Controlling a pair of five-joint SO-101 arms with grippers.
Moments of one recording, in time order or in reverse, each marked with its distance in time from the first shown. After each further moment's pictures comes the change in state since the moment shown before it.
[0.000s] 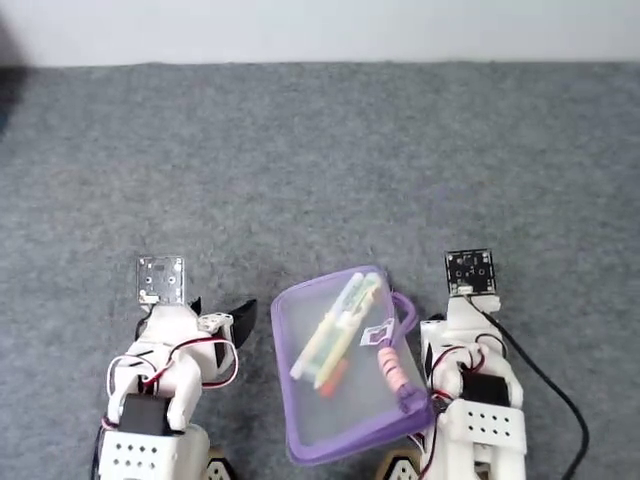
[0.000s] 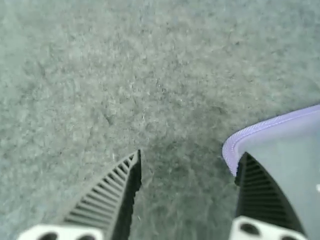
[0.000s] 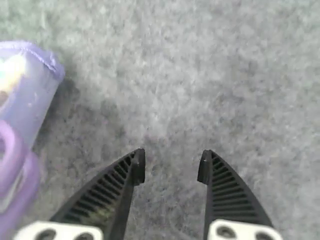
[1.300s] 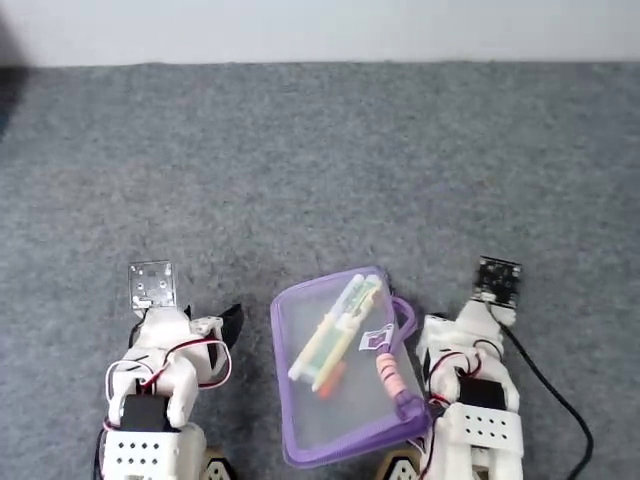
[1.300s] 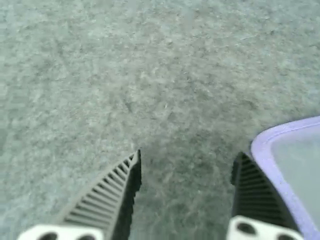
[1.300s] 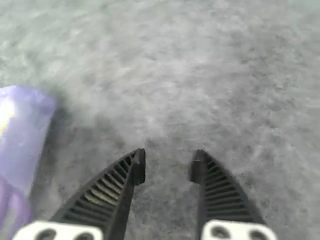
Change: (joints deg) left arm -4.7 0.0 4.4 -0.7 0.1; right arm -1.1 -0.7 2.8 -2.9 -17.1
